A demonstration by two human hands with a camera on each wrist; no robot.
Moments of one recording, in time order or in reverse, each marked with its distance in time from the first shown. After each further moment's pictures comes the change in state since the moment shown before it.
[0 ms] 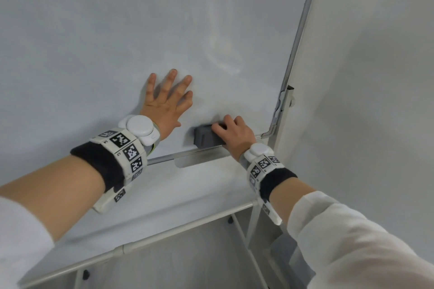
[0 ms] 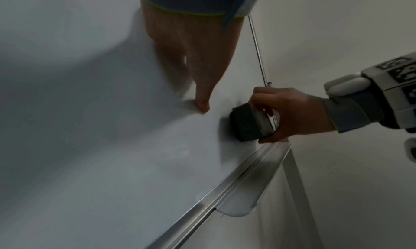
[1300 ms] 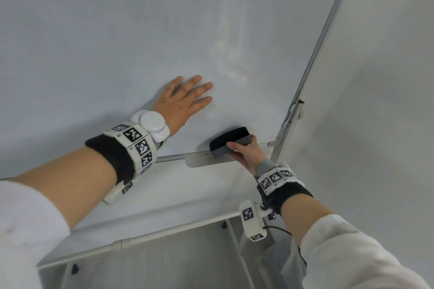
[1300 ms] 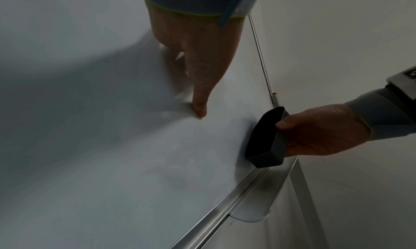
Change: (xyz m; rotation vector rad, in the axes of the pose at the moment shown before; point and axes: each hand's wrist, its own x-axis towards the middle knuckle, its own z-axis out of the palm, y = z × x) left_hand -0.018 -0.028 -0.009 0.042 0.099 0.107; right_hand -0.007 -0.017 -0.004 1.746 -0.094 1.086
